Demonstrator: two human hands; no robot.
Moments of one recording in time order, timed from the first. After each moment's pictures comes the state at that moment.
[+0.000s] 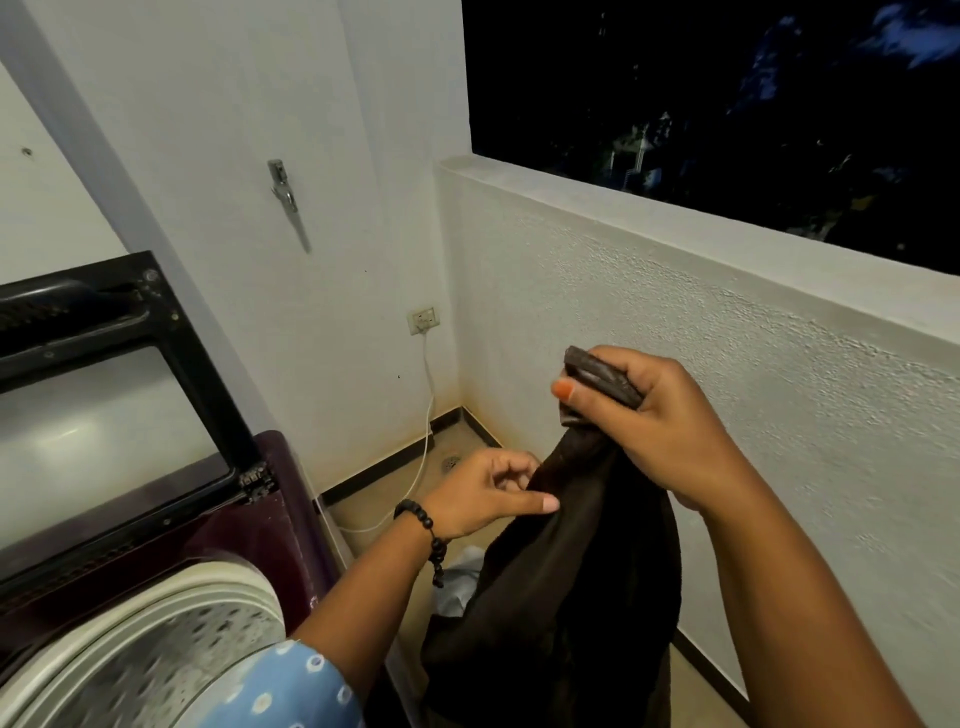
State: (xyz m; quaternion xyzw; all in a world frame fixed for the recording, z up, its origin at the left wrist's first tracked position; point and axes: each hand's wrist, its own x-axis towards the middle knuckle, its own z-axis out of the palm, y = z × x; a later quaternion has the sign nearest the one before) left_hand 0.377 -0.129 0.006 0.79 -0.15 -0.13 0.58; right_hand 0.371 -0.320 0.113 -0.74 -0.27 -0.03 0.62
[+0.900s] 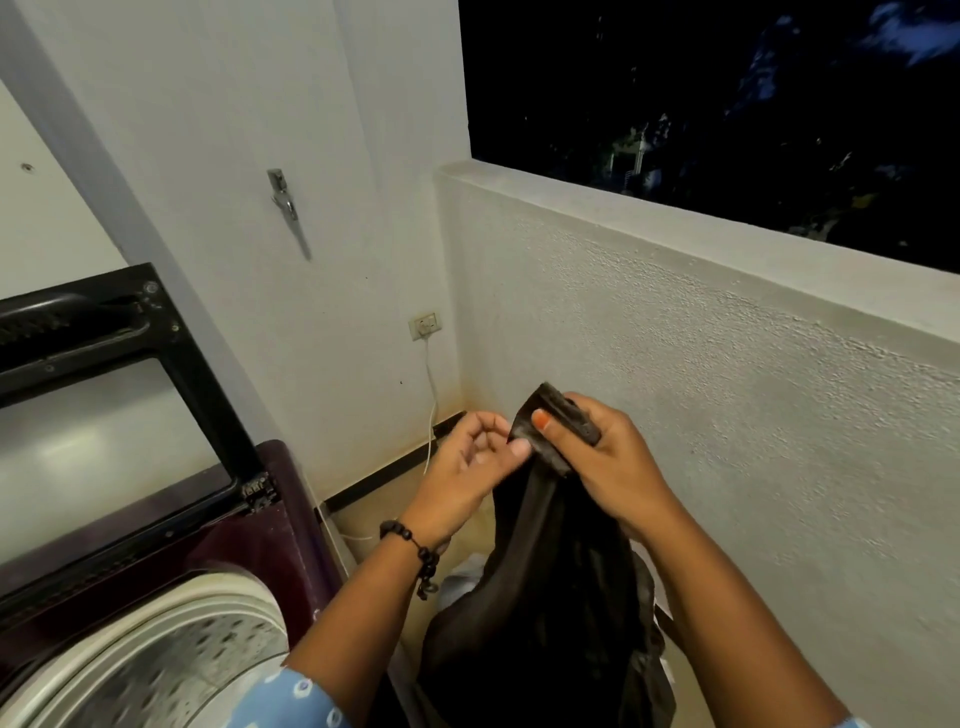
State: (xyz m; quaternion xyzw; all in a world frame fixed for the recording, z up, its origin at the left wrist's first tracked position) left_hand 0.372 -0.125 0.018 0.68 -0.08 0.00 0.73; right_hand 0.388 -0.294 0.051 -0.71 -0.19 0.01 0.67
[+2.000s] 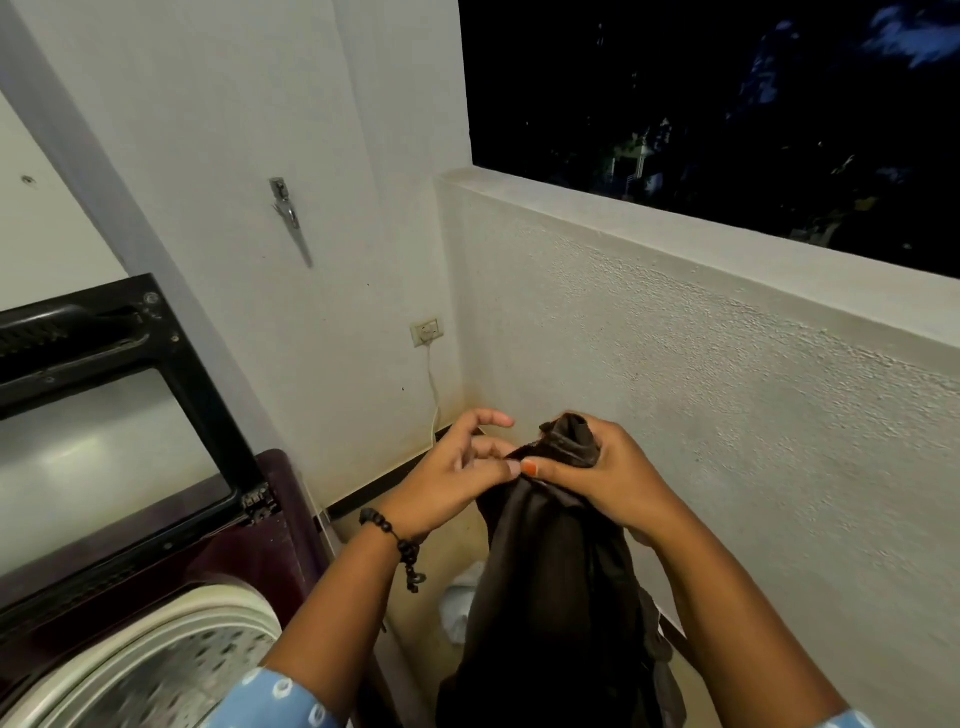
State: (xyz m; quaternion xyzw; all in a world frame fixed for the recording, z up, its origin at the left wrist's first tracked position) left_hand 0.384 -0.106 0.038 0.72 -0.10 -0.10 0.68; right_hand 0.403 -0.303 0.046 -0.75 -0.21 0.07 0.62
